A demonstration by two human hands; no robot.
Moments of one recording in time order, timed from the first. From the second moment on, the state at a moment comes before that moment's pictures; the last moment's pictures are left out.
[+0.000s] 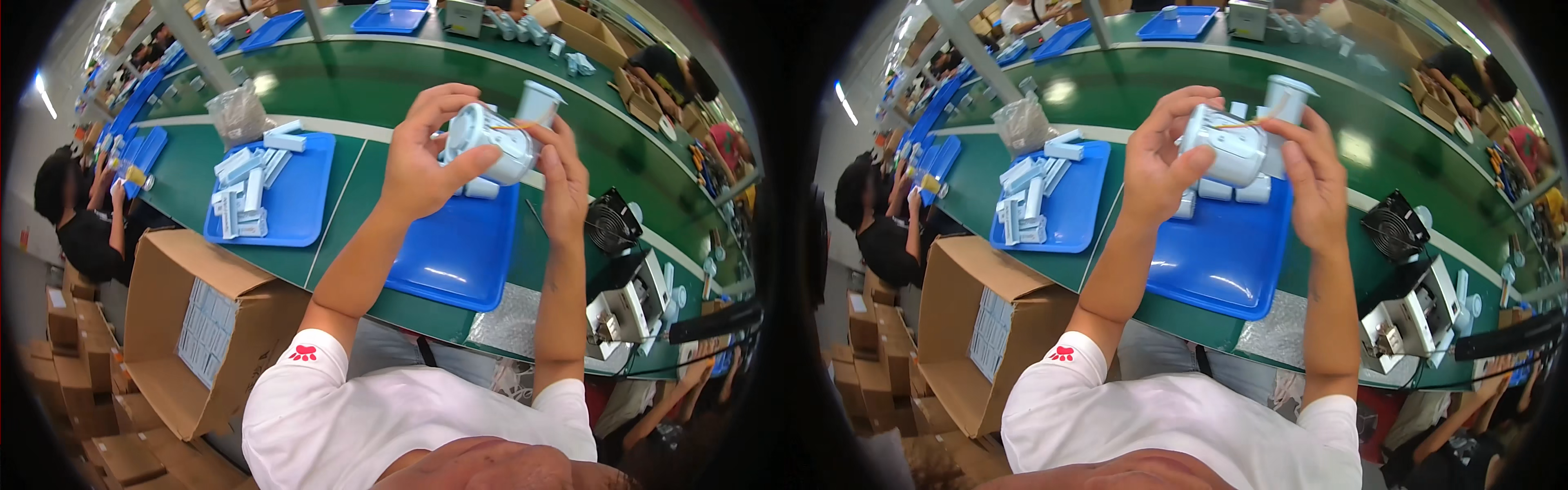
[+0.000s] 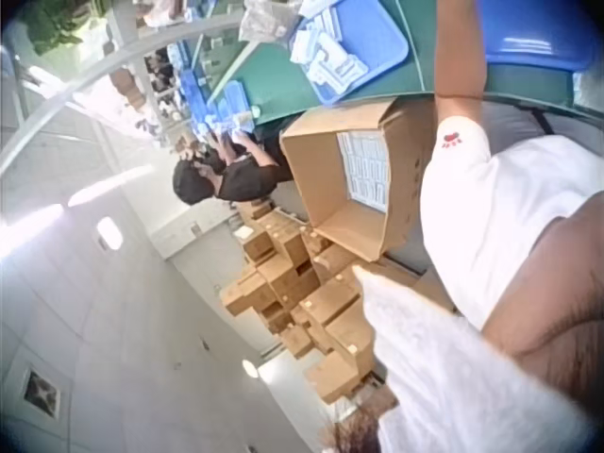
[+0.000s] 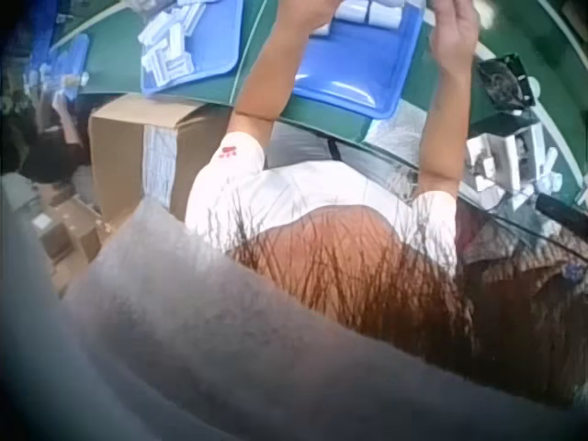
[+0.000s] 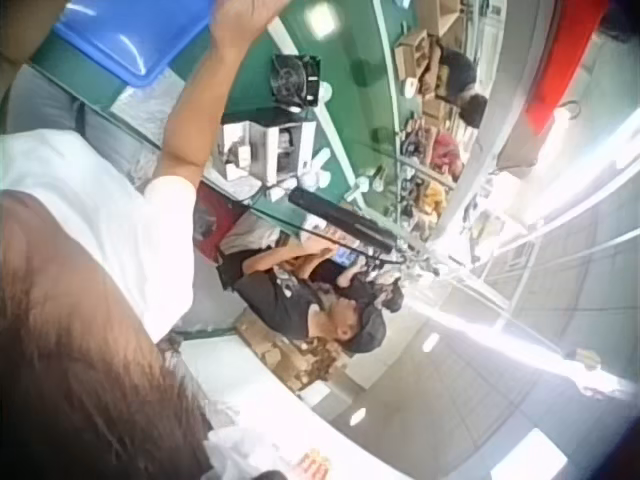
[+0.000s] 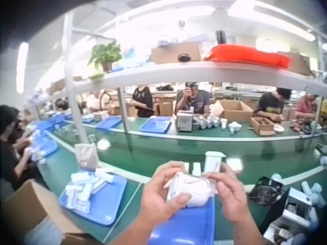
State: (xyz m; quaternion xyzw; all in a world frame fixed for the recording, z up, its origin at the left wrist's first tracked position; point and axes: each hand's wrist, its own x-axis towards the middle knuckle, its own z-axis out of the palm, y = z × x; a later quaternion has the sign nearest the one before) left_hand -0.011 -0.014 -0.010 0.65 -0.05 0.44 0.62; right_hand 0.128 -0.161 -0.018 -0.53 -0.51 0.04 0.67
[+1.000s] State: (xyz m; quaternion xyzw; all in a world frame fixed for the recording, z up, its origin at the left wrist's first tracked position) left_hand -0.017 -0.027 0.010 0.67 0.07 0.50 0.55; right_hand 0.118 -0.171 0.006 -0.42 -0.45 -0.08 0.78
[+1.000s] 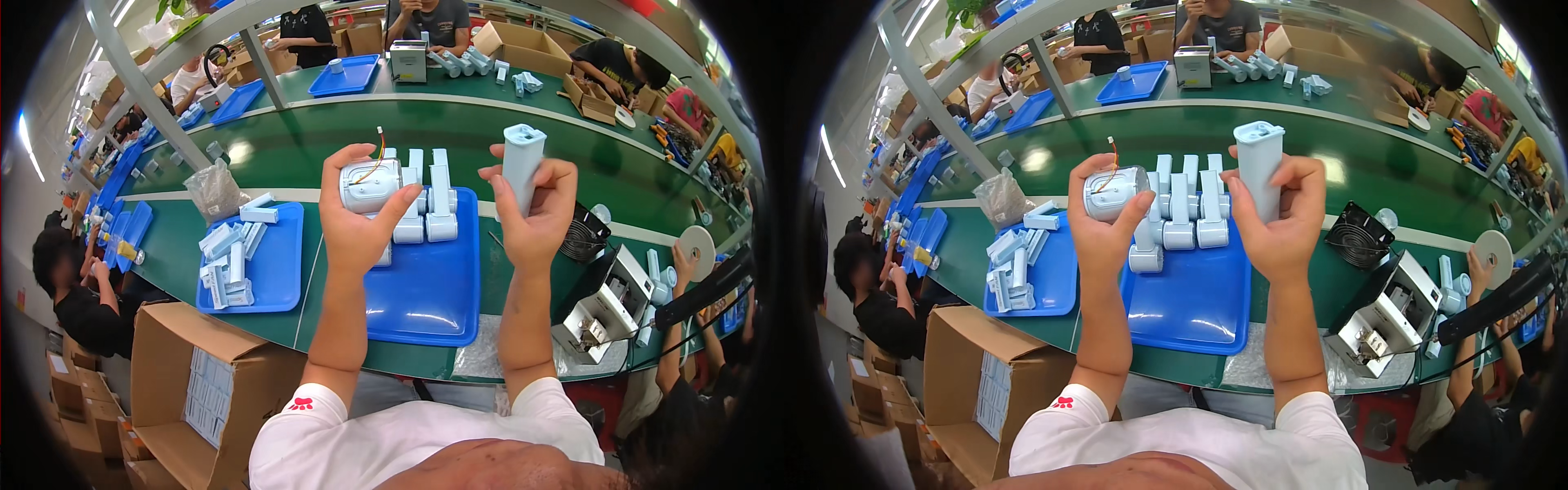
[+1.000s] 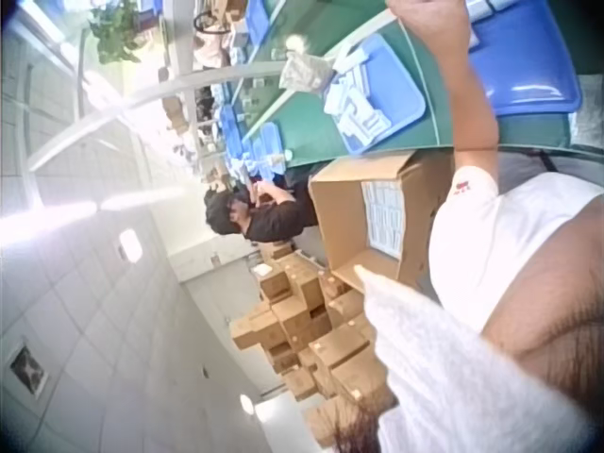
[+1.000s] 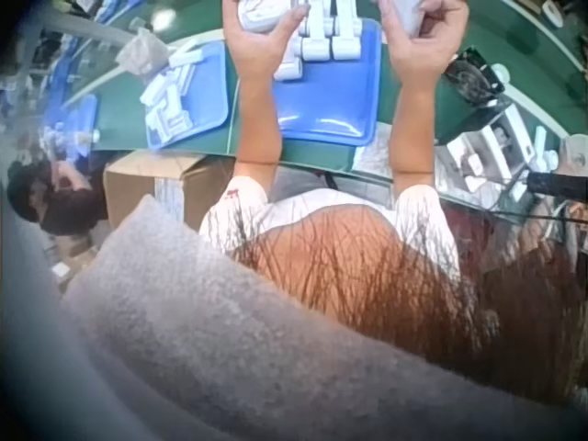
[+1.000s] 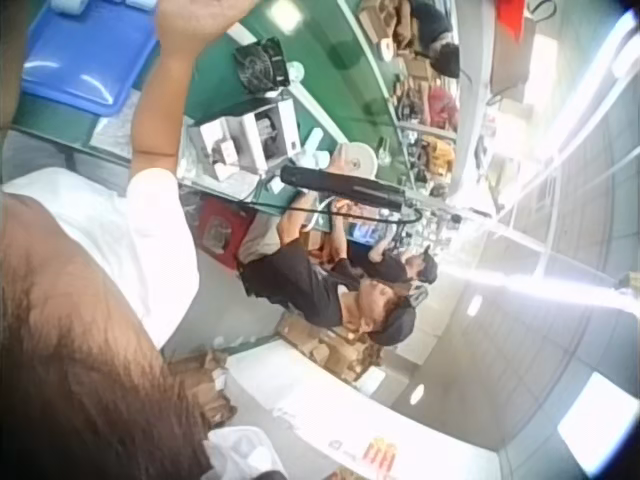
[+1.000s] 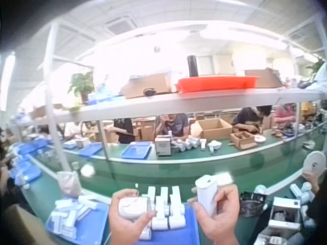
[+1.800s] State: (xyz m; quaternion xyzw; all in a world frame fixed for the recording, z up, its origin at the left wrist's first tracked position) left_hand -0.015 -0.043 0.008 0.80 -0.06 0.43 0.41; right_hand 0.145 -0.200 0.018 -0.60 -0.52 -0.30 0.52
